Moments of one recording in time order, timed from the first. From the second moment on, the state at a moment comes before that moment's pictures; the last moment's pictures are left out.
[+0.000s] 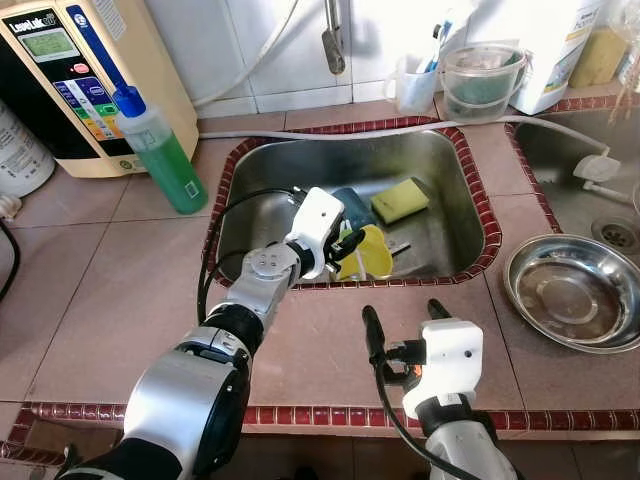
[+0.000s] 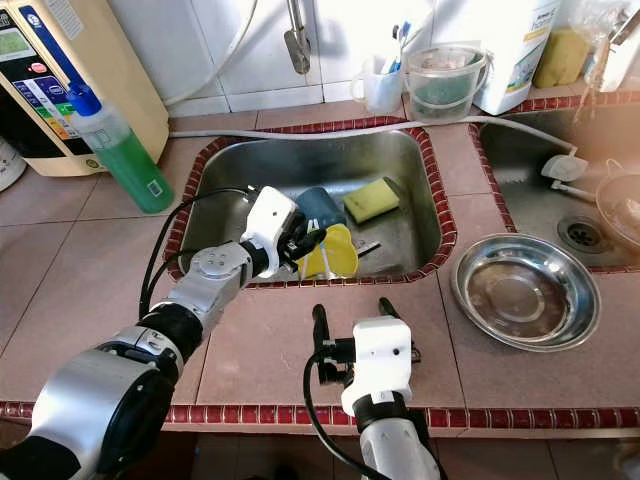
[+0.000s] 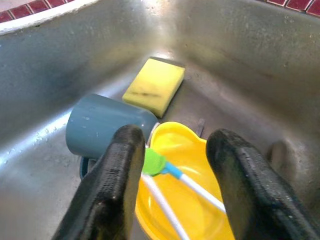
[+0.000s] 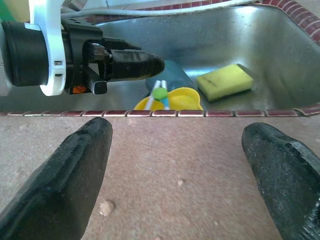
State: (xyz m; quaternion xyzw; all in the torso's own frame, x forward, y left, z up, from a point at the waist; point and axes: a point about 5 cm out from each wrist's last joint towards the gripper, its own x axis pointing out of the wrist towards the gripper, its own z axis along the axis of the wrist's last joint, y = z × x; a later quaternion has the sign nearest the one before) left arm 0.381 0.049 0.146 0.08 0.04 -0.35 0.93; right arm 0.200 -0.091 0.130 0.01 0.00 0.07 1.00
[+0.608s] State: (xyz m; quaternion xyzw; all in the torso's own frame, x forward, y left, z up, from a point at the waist) left arm 0.387 0.061 0.165 0.00 -0.01 -0.32 0.95; right arm 0.241 -0.100 0.142 0.01 -0.05 0.05 1.00
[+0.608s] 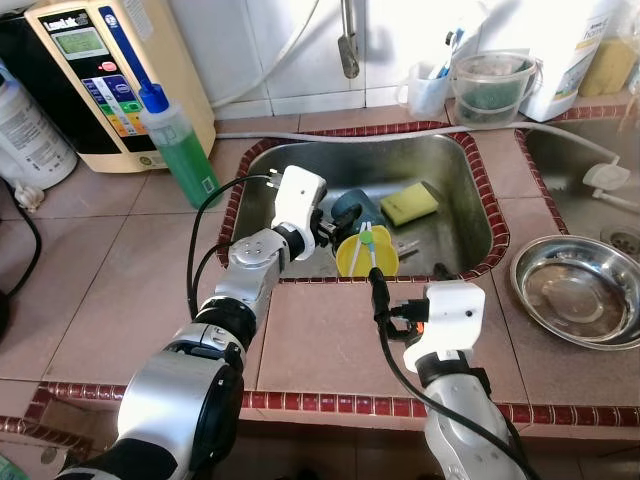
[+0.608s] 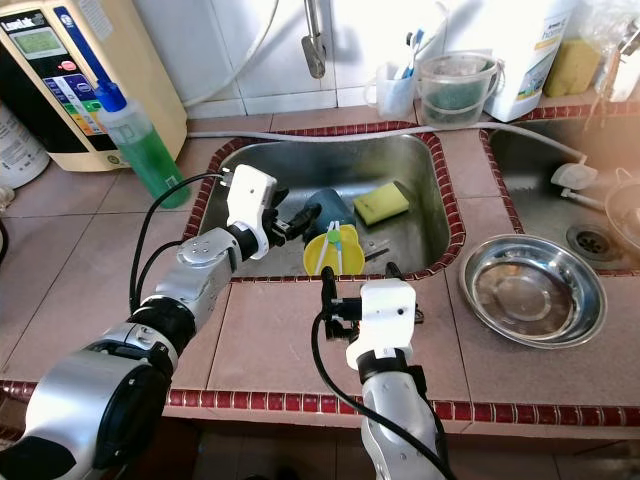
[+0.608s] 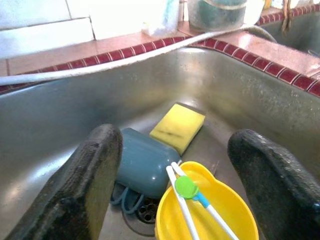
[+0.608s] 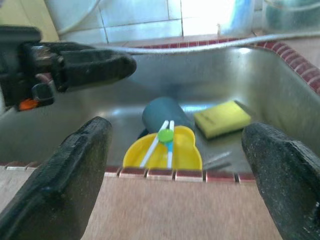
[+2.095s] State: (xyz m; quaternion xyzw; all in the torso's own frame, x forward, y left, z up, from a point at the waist) left arm 0.331 0.146 0.143 -0.04 -0.08 -0.10 0.99; right arm 0.293 -0.140 0.148 -0.05 -0.11 0.00 0.99
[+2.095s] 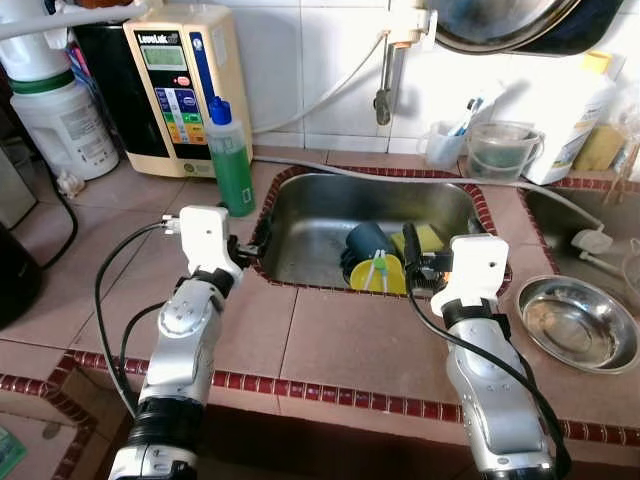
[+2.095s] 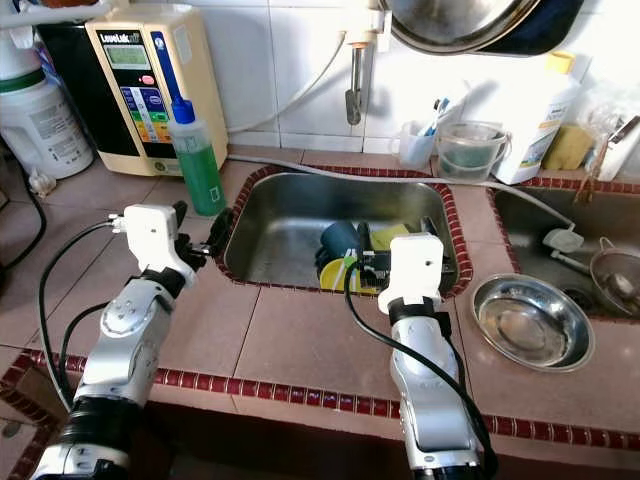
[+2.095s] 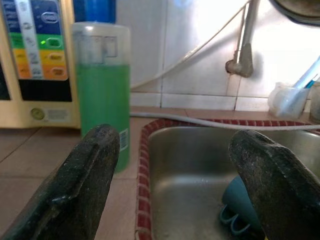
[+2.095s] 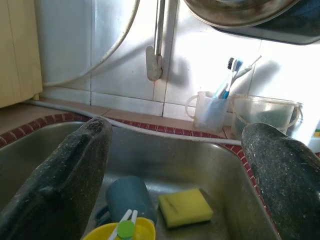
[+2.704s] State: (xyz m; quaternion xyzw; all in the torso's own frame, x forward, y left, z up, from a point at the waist) left arm 0.327 0.149 0.155 -0.04 -0.10 -0.08 0.99; right arm 0.298 -0.136 0.156 -0.06 -0.14 0.01 0.99
